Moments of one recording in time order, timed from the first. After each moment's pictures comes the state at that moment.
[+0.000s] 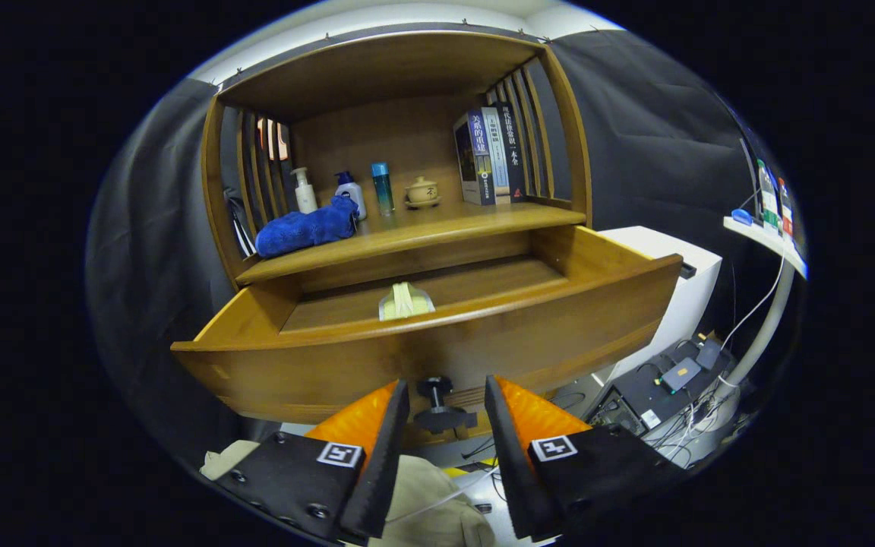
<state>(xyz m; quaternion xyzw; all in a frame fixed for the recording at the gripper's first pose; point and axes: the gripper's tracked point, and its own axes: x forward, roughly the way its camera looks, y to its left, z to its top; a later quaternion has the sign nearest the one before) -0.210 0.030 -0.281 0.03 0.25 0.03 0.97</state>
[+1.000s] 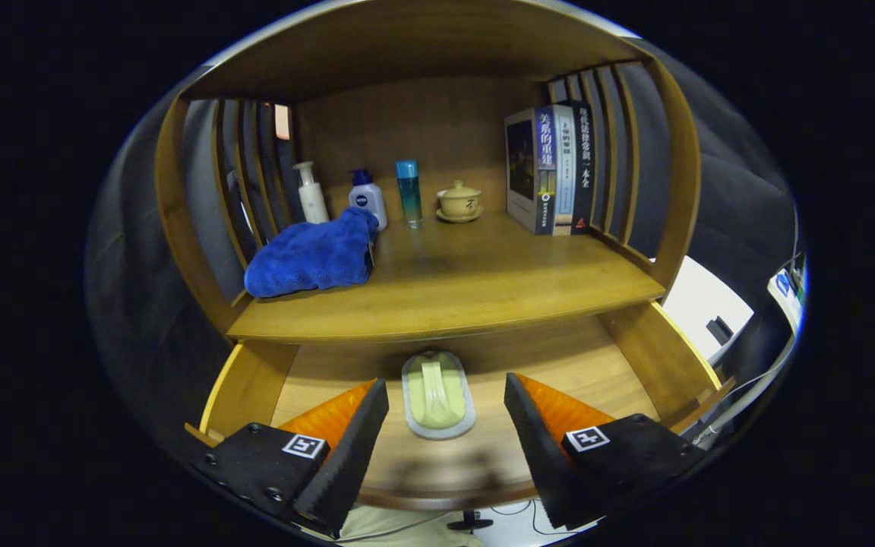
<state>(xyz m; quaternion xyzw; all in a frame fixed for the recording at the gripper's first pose) -0.067 0.079 -0.247 -0.01 0.33 0.07 0.94</state>
